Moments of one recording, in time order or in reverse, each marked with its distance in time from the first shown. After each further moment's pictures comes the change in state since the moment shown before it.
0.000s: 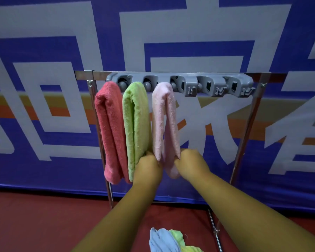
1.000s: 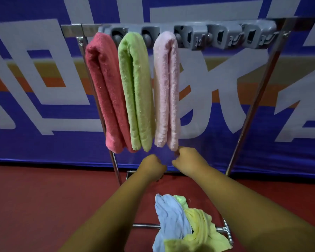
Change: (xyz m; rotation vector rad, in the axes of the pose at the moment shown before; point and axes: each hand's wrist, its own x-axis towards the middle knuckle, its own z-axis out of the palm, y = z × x) left_hand -0.031 -0.081 0.056 -0.021 -0.446 -0.179; right_hand -0.030 0.045 0.099 0.034 -0.227 0.036
